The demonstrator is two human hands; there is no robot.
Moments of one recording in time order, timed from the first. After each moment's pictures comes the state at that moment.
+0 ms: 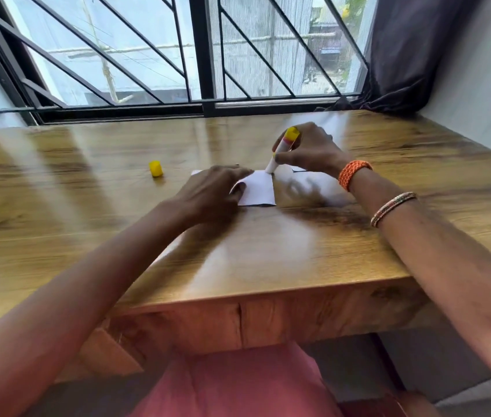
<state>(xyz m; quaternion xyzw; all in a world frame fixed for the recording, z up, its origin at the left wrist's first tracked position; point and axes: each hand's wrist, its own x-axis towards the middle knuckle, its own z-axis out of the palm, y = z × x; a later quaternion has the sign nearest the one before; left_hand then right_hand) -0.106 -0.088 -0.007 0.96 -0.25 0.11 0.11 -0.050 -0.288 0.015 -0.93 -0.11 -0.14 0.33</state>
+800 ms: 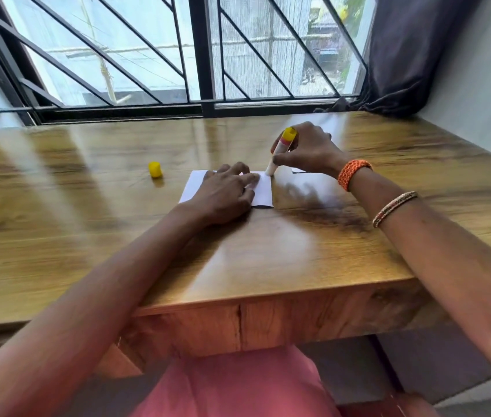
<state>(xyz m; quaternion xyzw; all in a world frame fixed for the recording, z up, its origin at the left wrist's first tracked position) -0.090 -0.101 -0.020 0.97 -0.22 0.06 0.07 -0.054 -0.285 0.020 -0.94 -0.12 -0.14 0.30</state>
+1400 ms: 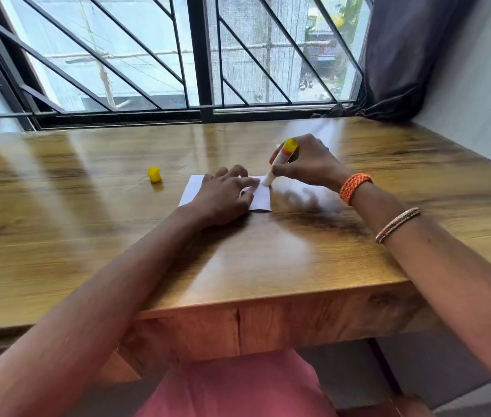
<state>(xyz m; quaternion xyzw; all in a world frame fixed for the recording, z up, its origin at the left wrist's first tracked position) -0.088 -0.105 -0.018 0.97 -0.21 0.06 0.10 -0.068 -0.286 0.014 -0.92 -0.14 -0.12 0.35</state>
